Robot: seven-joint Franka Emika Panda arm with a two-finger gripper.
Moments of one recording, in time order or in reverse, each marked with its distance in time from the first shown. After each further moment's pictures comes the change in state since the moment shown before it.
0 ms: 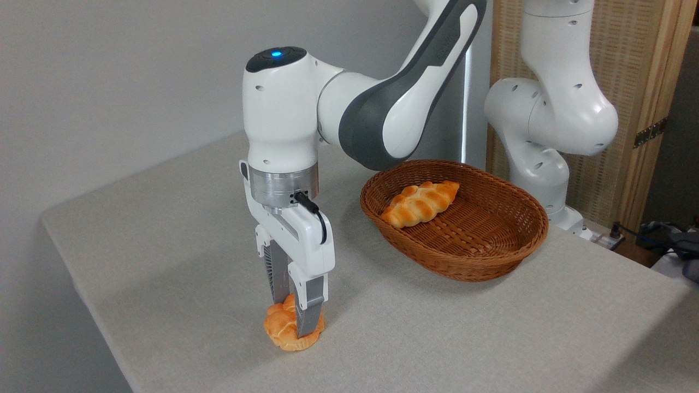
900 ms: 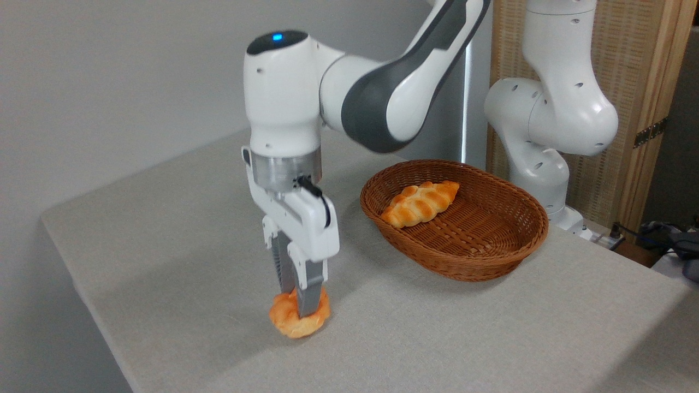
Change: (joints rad) arm 0.000 -0.053 0.000 0.004 0.000 -0.074 0.001
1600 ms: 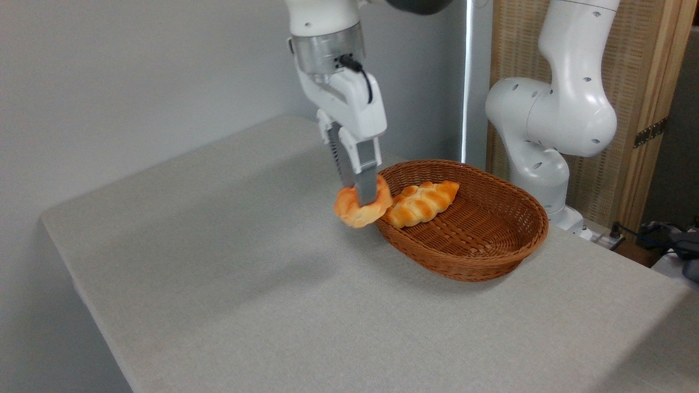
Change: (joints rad) arm -0.064 -0.353 0.007 -0.024 -0.001 -0.529 0.094
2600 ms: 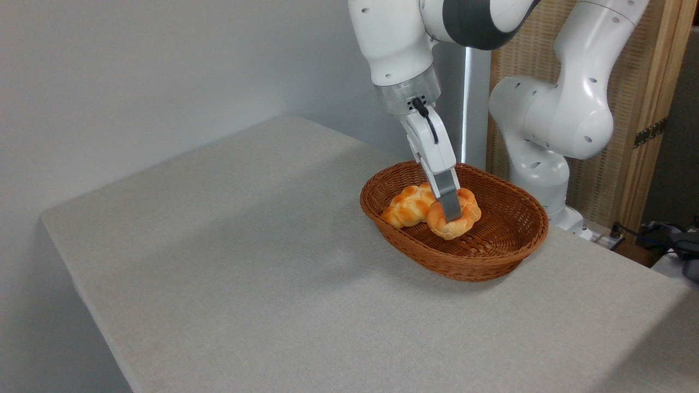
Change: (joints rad) arm -0.138 -0.247 0.144 -0.371 0.167 -0.047 0.203
